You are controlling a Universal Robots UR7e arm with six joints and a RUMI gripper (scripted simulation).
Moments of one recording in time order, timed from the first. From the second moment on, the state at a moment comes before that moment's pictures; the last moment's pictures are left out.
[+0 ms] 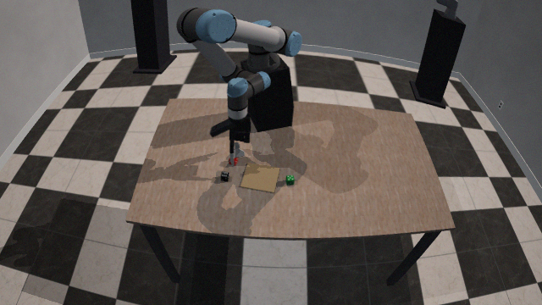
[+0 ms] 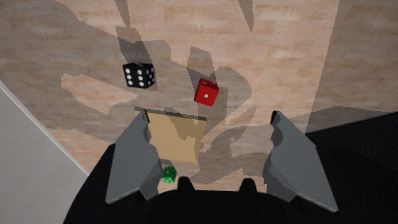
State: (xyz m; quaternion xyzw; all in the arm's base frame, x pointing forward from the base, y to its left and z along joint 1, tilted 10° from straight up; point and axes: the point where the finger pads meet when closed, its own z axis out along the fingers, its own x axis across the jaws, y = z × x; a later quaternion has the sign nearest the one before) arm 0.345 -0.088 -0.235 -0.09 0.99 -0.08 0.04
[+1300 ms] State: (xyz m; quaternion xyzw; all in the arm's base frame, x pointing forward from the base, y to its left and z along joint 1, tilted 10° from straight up) arm 0.375 0.050 -0.253 -0.09 0.99 -0.08 0.04
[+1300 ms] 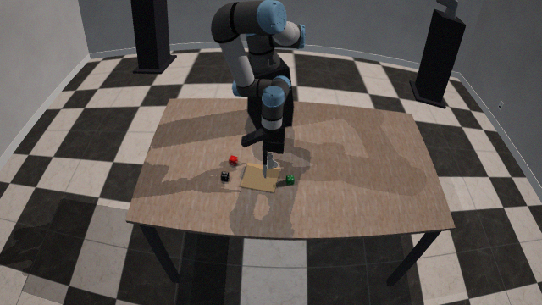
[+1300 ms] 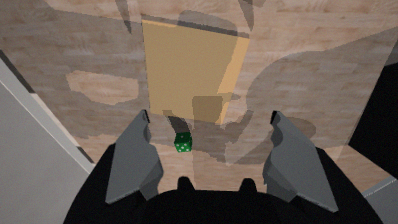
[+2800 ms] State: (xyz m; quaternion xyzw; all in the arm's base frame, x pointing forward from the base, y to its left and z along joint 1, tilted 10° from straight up) arm 0.394 0.137 -0.264 -0.09 0.99 -0.08 0.04
